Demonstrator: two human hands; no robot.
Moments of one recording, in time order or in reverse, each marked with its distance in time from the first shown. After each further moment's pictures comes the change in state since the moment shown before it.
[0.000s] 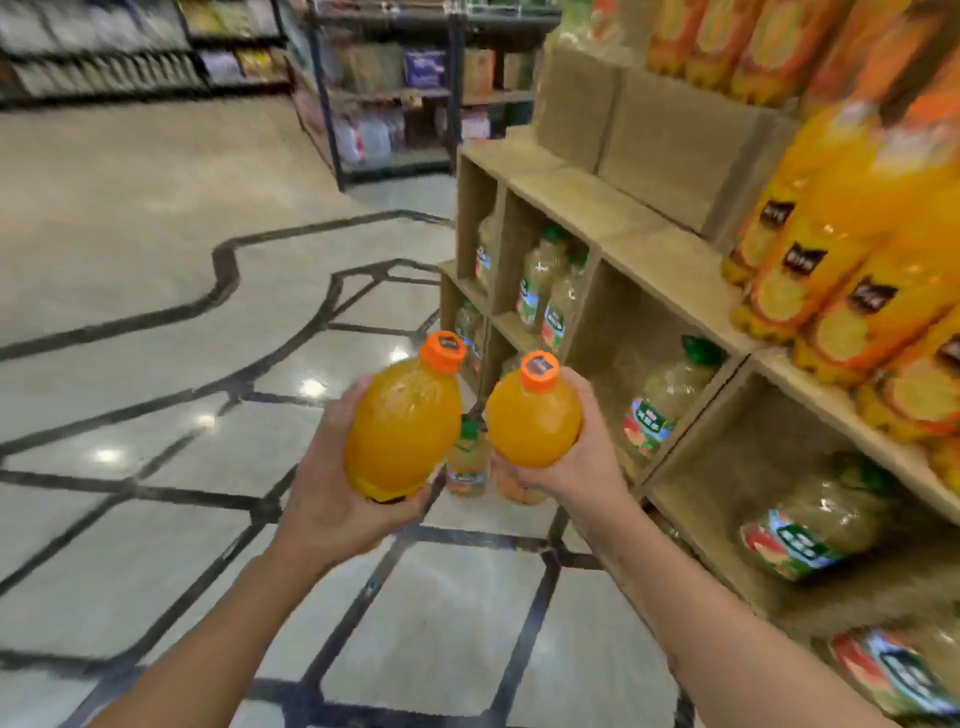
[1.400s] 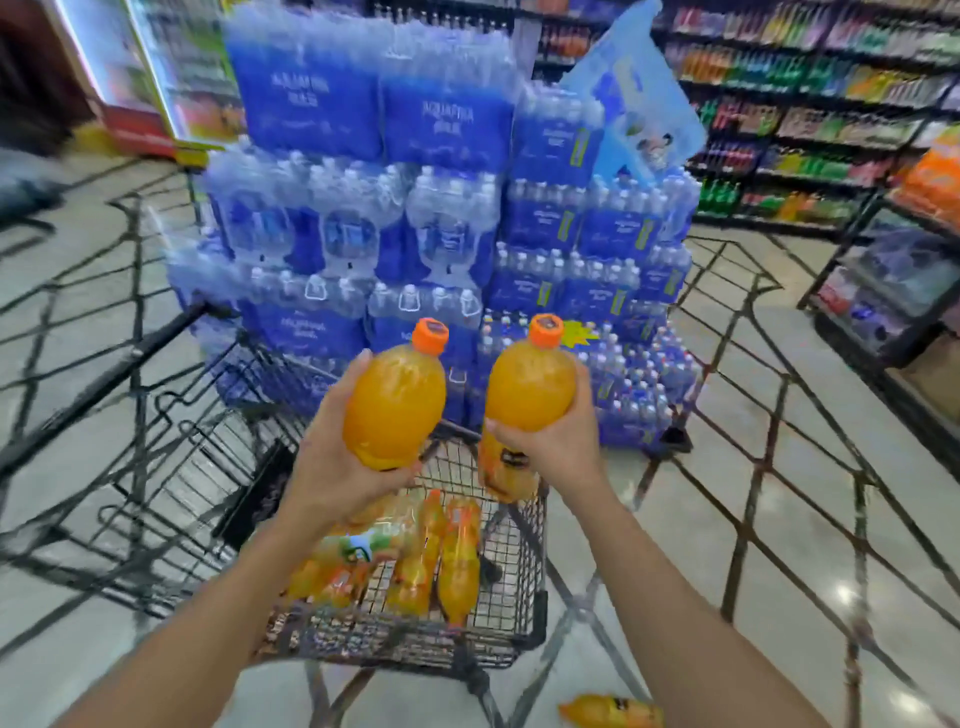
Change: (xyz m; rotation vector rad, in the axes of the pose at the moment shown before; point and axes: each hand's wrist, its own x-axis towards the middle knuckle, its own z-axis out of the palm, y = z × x) left_hand -0.977 0.505 -0.452 0.848 1.592 -1.081; right_hand -0.900 -0.642 0.304 0.496 -1.765 -0.651
